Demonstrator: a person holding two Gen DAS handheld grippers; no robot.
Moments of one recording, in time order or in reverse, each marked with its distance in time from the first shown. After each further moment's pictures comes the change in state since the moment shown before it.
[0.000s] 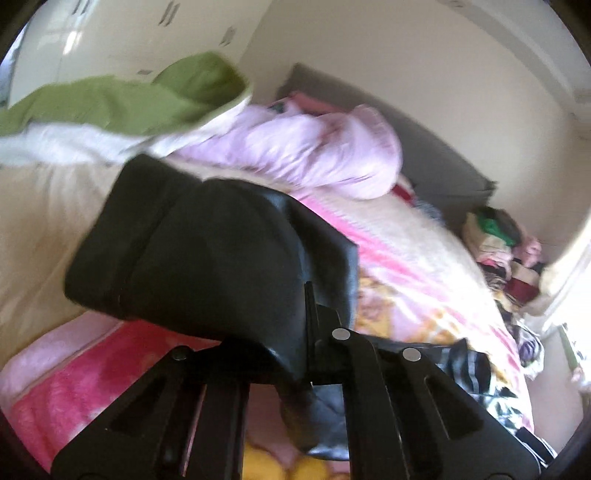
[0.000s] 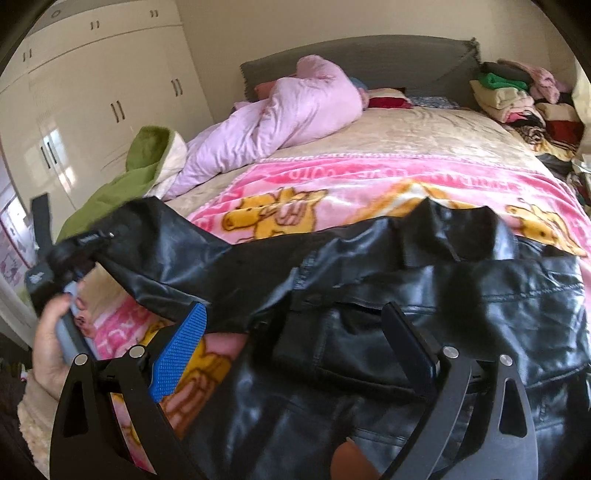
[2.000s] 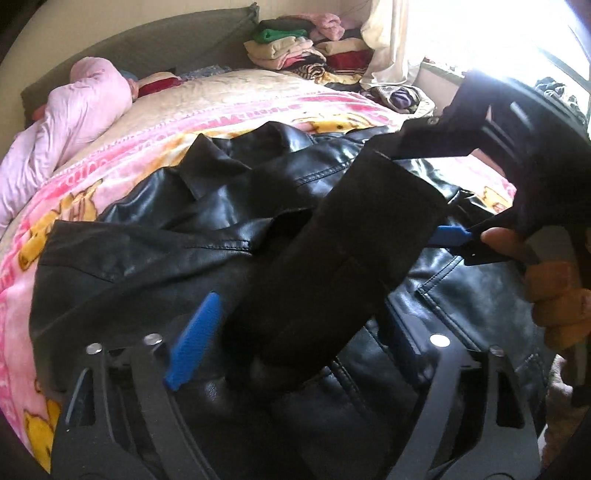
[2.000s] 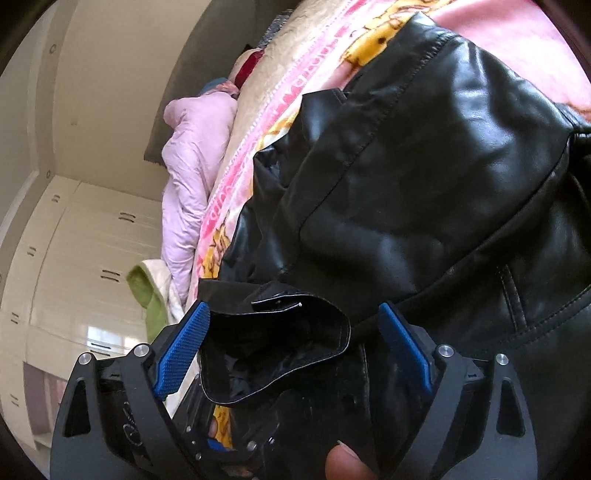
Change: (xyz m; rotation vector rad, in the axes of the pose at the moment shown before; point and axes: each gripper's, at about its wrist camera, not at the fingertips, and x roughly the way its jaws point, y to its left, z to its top) left arm 0.007 -0.238 -0.224 0.842 0.439 -0.447; right arm -0.019 -0.211 -0.068 0.869 0.080 0.229
